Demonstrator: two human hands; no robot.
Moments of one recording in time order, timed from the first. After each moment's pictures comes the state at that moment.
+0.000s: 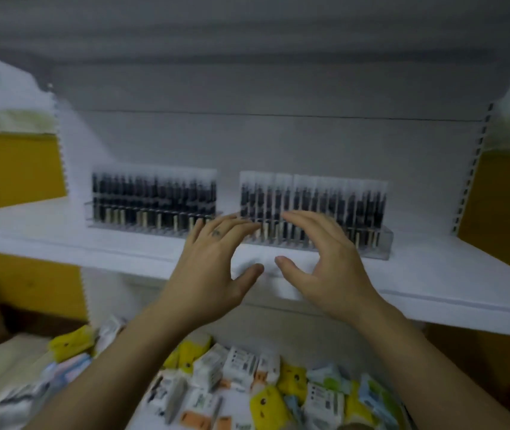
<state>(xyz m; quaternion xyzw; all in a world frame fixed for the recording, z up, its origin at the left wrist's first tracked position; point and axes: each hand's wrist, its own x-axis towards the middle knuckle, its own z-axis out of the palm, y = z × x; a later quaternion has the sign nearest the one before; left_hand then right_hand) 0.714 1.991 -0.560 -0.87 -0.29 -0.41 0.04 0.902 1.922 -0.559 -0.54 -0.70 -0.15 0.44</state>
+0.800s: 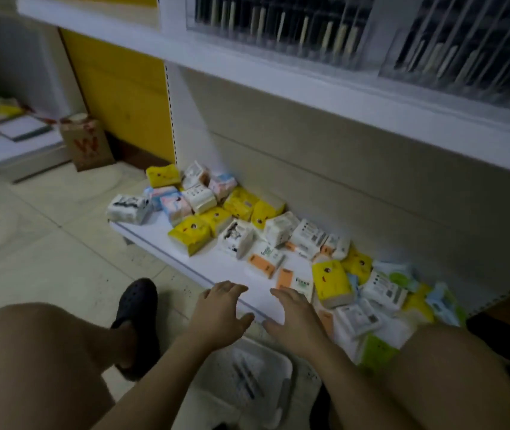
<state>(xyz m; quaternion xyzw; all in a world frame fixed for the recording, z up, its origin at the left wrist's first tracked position) 0.608 1.968 -0.909 -0.78 -0.58 -0.09 -0.21 0.799 1.956 -0.931 -0.66 -0.69 0.27 0.09</state>
